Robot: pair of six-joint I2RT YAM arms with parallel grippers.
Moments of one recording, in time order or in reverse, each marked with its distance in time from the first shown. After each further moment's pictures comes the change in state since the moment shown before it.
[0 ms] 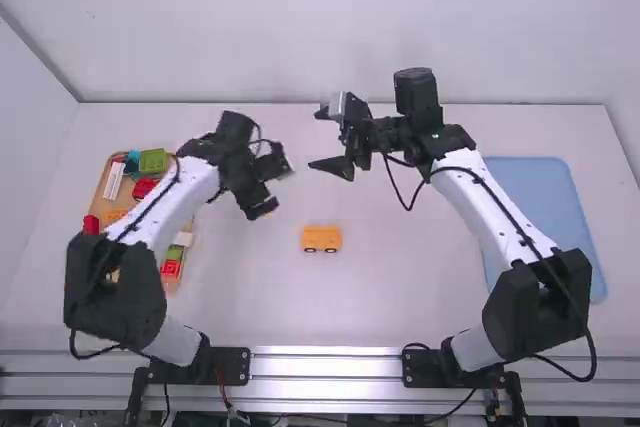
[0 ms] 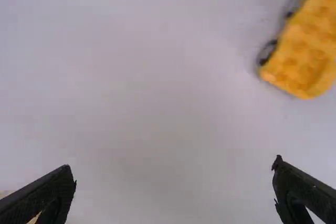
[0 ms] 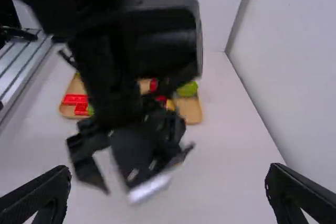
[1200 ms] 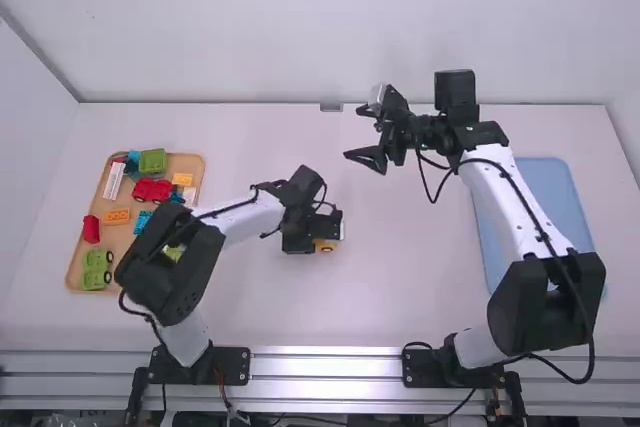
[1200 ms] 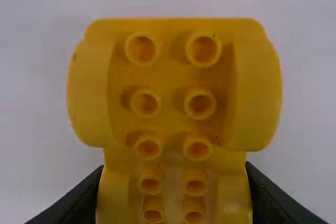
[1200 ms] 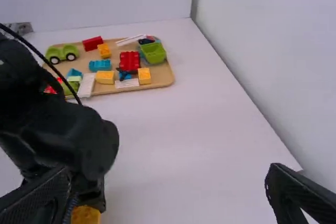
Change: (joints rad) left arm -0.408 0.240 -0.170 0.239 -0.026 0.190; right arm -0.180 0.000 0.000 -0.150 0.014 -0.051
